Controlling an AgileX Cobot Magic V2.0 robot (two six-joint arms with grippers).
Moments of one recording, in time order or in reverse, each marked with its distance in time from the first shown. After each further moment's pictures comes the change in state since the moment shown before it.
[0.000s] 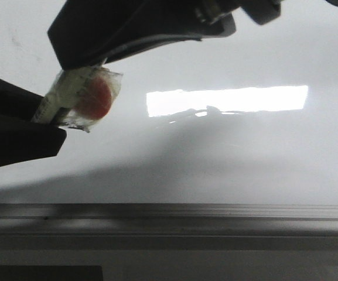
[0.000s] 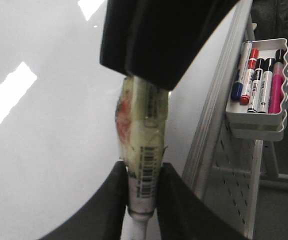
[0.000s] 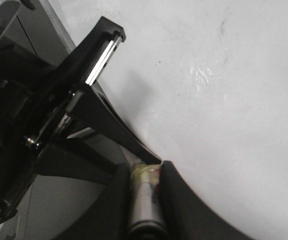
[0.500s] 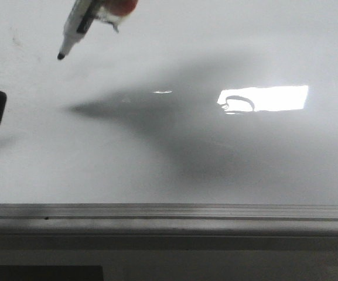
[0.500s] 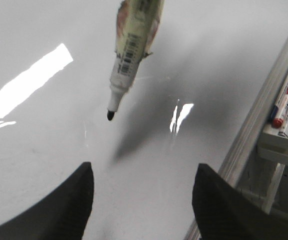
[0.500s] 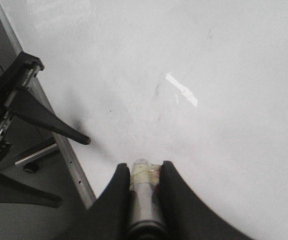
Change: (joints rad) left arm 0.000 -0.239 0.000 -0.209 0.220 -0.008; right arm -0.149 0.007 -0.261 -0.070 0.249 0.000
